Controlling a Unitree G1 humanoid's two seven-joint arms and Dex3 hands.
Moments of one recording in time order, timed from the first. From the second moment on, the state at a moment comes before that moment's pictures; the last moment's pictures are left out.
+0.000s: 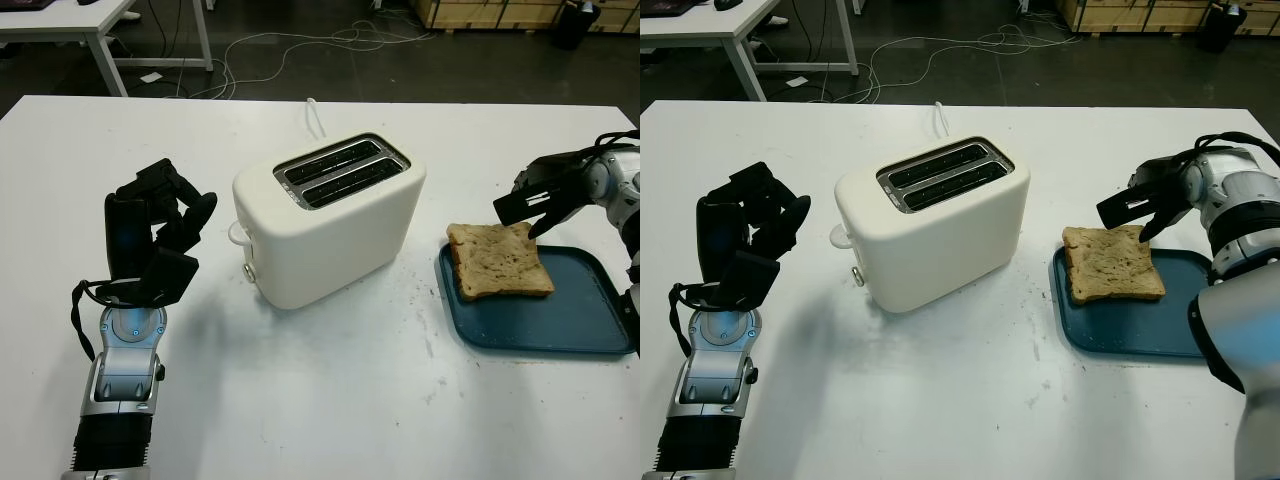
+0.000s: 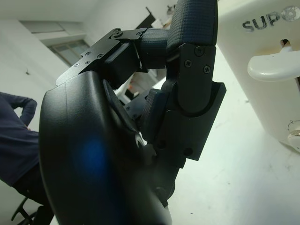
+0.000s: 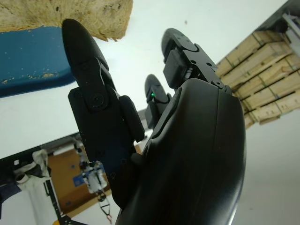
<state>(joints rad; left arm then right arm) -0.18 0.19 0.13 0.03 0.24 -0.29 0.19 -1.17 -0.71 0.63 1.36 -0.84 -0.18 0.45</state>
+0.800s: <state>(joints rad) -0.18 0.19 0.13 0.03 0.24 -0.29 0.19 -1.13 -0.69 0.59 1.36 -0.80 -0.06 0.60</state>
